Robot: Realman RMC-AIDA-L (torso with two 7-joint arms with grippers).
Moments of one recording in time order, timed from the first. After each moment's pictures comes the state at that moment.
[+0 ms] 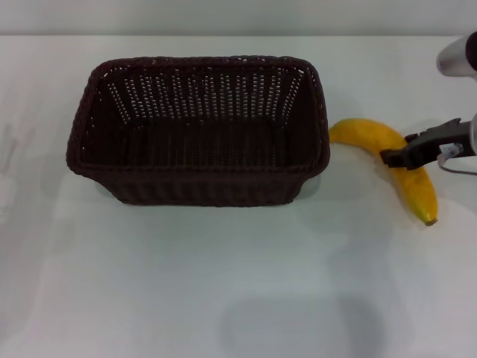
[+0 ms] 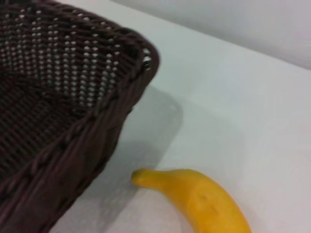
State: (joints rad) left arm -0.36 -2.07 0.22 0.28 -1.83 -1.19 2.20; right arm 0.39 2.01 -1.55 -1.35 0.64 1.02 -0.45
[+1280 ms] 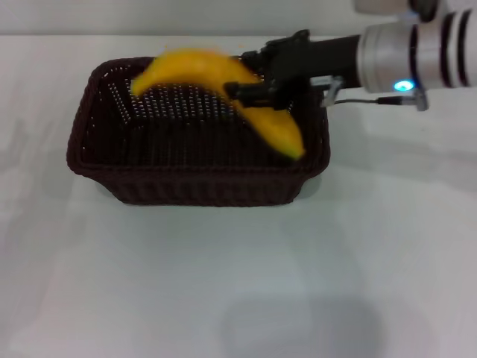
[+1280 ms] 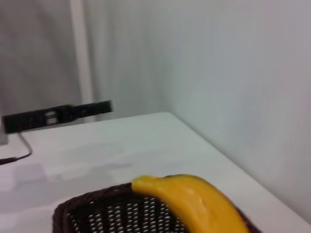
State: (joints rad) left arm -0.39 -2.08 0.22 0.26 -1.85 -1.22 2.20; right arm 0.63 2.02 -1.56 -1.18 1.32 0.94 -1.16
